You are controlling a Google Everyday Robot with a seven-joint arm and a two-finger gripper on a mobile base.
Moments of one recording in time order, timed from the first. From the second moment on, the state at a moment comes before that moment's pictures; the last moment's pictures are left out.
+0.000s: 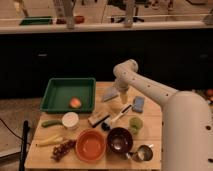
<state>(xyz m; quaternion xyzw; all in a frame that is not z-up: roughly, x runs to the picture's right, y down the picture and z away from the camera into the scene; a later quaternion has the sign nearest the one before) 0.102 0.046 0.935 -0.26 -0.10 -0.22 0.94</state>
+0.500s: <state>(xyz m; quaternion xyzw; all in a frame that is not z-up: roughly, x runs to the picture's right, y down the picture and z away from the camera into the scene) 0.087 0.034 0.948 -0.25 -0.14 -0.24 0.93</state>
